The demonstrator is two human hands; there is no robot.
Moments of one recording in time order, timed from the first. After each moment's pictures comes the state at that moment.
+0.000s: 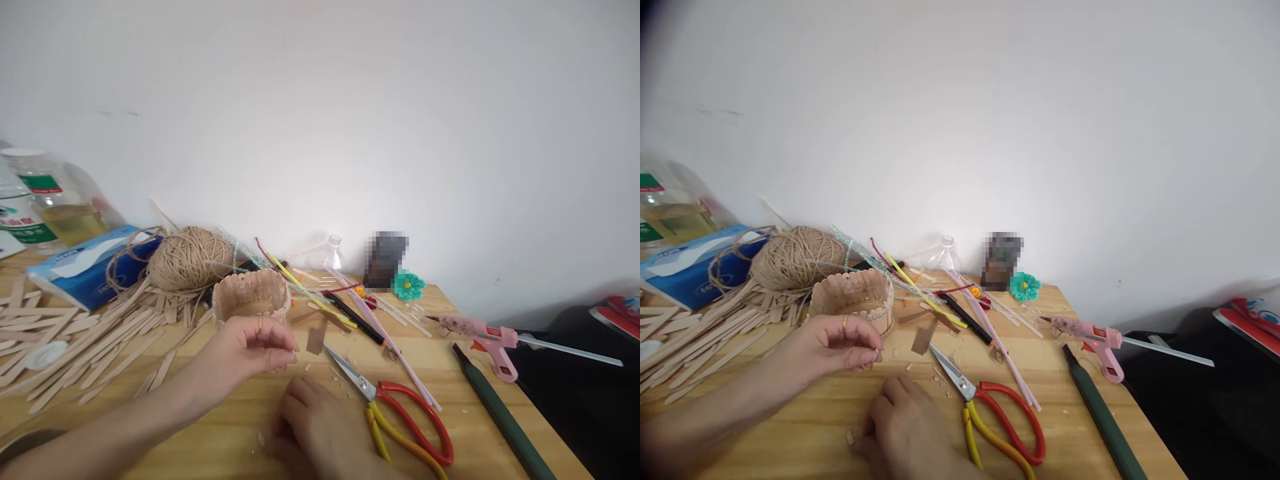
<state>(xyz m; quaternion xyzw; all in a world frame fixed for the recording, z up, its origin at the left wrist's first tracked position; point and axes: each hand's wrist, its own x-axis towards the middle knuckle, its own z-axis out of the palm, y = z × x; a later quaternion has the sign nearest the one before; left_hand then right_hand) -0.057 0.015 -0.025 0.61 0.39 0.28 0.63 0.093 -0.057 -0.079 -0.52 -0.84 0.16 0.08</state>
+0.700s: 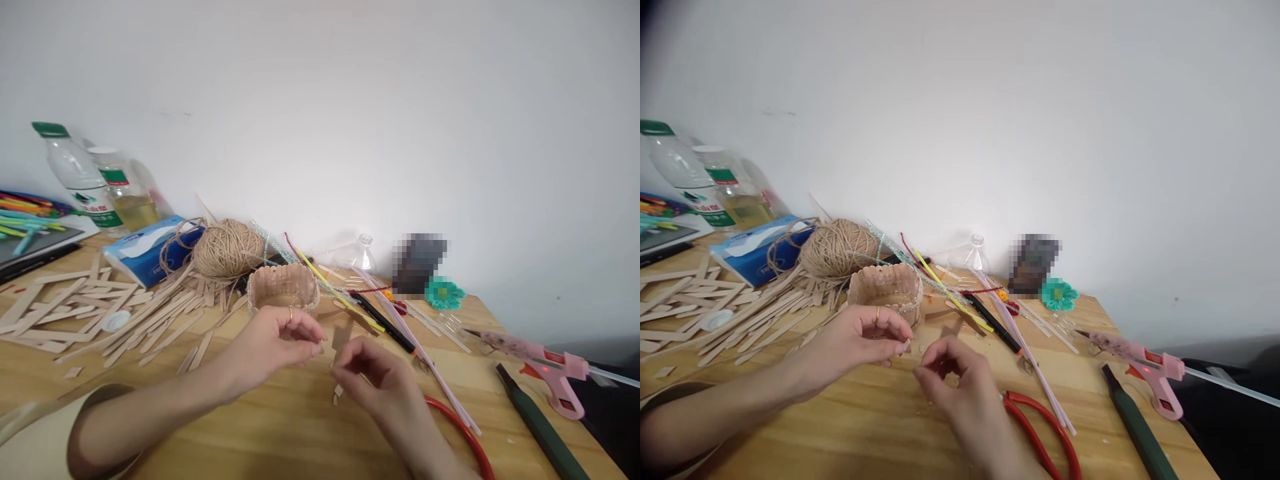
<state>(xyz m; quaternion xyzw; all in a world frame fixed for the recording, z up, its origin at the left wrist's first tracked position) -0.059 0.012 -0.018 0.58 0.42 0.28 0.64 0.114 -0.041 -0.045 -0.54 -0.59 0.43 0.41</state>
